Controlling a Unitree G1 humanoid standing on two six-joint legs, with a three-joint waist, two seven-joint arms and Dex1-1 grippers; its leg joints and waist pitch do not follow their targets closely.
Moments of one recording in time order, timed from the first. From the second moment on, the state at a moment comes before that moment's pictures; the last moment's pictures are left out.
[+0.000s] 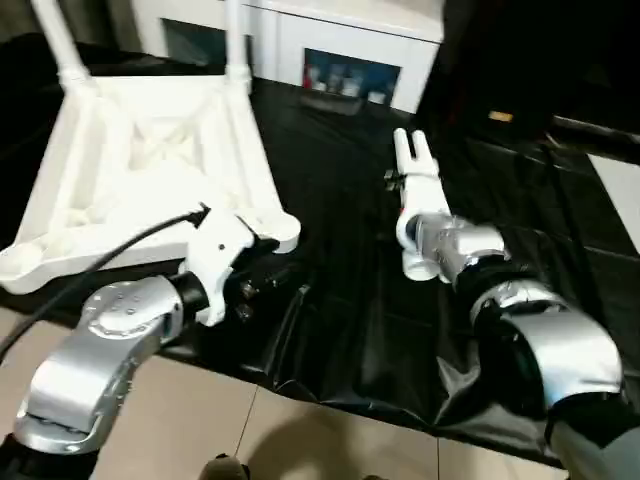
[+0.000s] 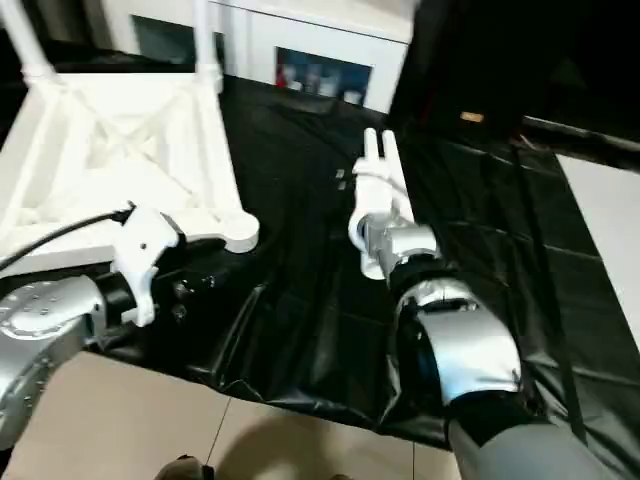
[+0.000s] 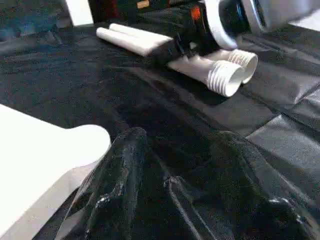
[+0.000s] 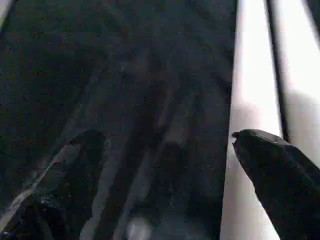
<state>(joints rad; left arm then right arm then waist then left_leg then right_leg) -0.21 0.51 -0.07 -0.45 -0.26 0.71 -0.63 -1.11 -0.12 -0.13 1.25 0.11 0.31 0.10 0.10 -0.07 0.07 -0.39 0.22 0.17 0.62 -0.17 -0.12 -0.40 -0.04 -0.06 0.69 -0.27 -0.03</state>
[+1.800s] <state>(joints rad) -0.20 0.53 -0.09 -0.49 -0.28 0.74 -0.62 -1.05 -0.12 -0.11 1.33 0.03 0.37 0.33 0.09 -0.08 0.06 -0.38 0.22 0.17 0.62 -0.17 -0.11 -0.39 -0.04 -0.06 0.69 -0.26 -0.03</state>
